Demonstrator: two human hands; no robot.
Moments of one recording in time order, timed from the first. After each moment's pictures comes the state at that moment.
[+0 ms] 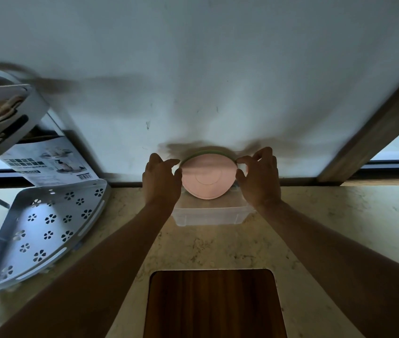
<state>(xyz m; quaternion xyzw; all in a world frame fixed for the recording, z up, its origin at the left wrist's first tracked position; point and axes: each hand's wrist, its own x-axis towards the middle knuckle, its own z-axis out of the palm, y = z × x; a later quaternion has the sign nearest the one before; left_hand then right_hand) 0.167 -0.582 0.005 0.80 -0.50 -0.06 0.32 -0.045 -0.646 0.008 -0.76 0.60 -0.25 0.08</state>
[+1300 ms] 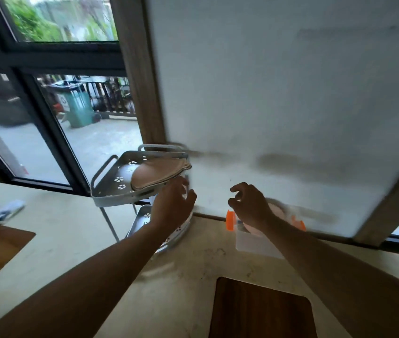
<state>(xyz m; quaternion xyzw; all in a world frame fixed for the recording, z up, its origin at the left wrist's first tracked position) 0.253 -0.377 0.203 0.78 -0.49 -0.02 0.40 0.075 -0.495 0.185 -0.80 0.46 -0.21 0.31</state>
